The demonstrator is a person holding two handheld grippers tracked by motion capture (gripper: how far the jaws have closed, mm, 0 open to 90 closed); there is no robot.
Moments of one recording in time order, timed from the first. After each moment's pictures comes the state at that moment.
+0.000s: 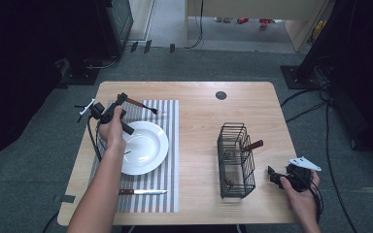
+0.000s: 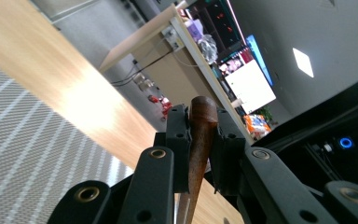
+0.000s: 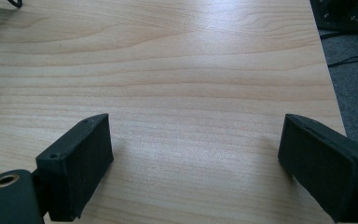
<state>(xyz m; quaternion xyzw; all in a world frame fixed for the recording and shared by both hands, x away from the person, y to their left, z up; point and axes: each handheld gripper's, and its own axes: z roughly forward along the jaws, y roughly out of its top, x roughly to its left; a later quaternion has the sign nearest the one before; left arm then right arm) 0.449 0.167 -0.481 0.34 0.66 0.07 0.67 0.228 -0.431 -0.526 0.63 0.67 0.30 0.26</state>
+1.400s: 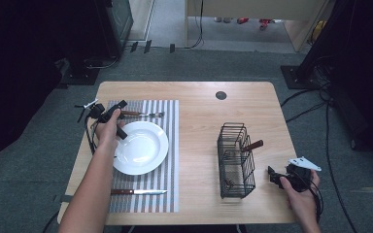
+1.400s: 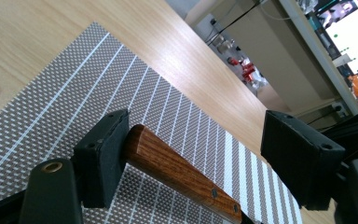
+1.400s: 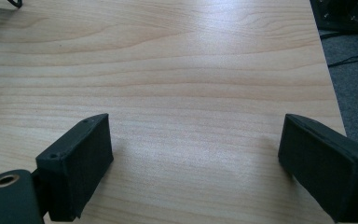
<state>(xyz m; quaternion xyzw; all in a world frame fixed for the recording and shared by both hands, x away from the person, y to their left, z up) 0.473 0.187 -0.506 0.41 0.75 0.11 0.50 0.228 -0.431 -0.526 0.63 0.67 0.30 0.26</state>
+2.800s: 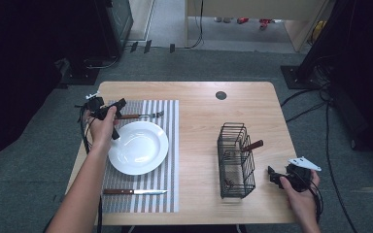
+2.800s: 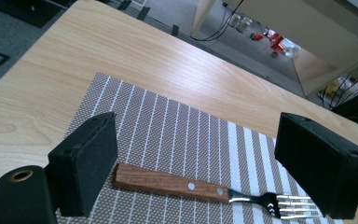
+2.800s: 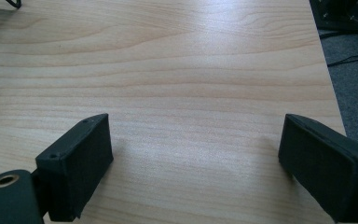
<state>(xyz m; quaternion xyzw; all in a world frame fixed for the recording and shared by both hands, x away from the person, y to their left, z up) 0.456 0.179 -0.456 0.53 0.70 0.20 0.43 0.228 -0.430 -0.526 0.63 0.67 0.30 0.26</state>
